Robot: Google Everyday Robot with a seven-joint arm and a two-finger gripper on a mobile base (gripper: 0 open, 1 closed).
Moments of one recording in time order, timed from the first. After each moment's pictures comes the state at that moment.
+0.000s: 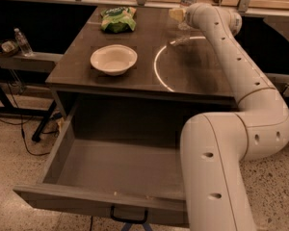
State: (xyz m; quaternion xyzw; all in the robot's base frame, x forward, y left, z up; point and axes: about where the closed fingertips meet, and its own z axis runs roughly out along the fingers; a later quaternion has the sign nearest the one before) arm 1.002 -0.187 0.898 -0.11 0.76 0.06 0.63
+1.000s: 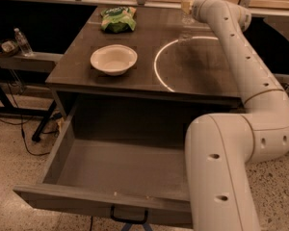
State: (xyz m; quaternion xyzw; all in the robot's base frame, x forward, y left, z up) arm 0.992 -0.210 0.928 -0.10 0.75 0.06 0.65
